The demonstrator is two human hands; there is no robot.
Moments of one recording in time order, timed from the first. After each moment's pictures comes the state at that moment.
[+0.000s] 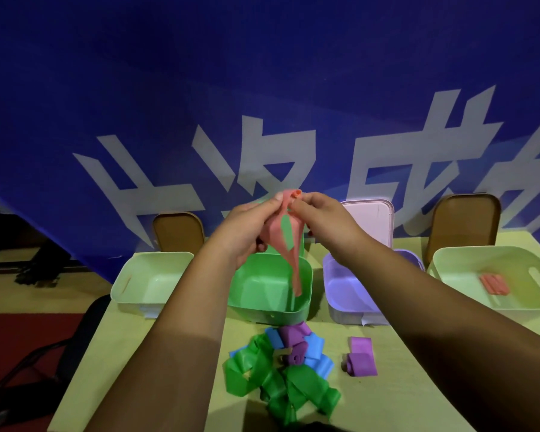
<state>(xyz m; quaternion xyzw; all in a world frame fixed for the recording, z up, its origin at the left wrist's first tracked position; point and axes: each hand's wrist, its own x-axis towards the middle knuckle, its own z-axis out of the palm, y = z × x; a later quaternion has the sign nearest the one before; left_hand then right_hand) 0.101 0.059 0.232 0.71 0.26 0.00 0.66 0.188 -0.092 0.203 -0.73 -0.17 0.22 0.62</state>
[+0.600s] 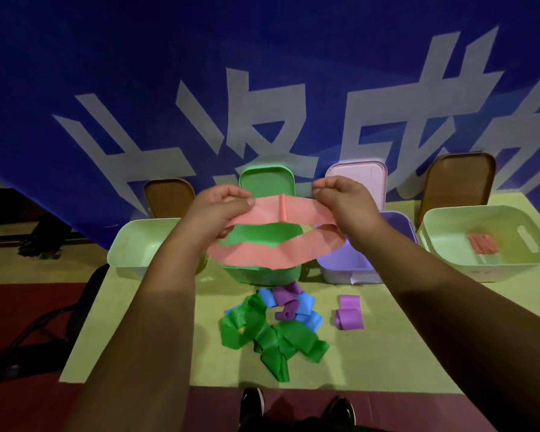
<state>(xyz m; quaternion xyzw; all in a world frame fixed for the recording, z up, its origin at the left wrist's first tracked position) 0.054 0.082 0.195 0.77 0.26 0.05 0.58 0.184 -0.144 0.156 -0.72 -0.06 0.19 0.67</state>
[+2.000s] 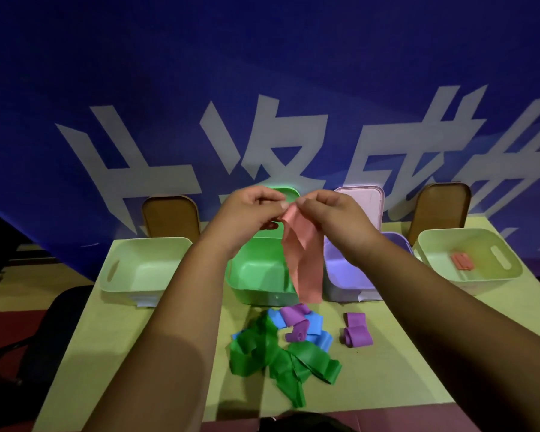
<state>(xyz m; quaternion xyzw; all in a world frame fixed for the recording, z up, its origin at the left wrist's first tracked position) 0.066 0.114 0.219 0.74 0.14 0.03 0.66 0.132 -0.076 0.213 -0.74 -0.16 0.19 0.62</state>
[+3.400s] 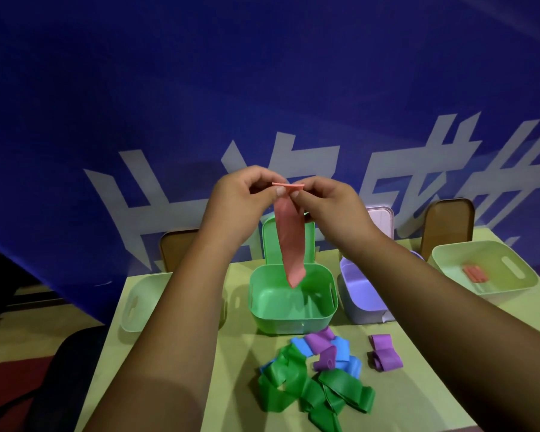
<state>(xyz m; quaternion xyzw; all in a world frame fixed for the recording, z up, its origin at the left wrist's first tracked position) 0.055 0.169 0.298 0.83 0.05 0.19 0.52 0.118 -0.009 0.276 -0.76 -0.21 0.06 0.61</state>
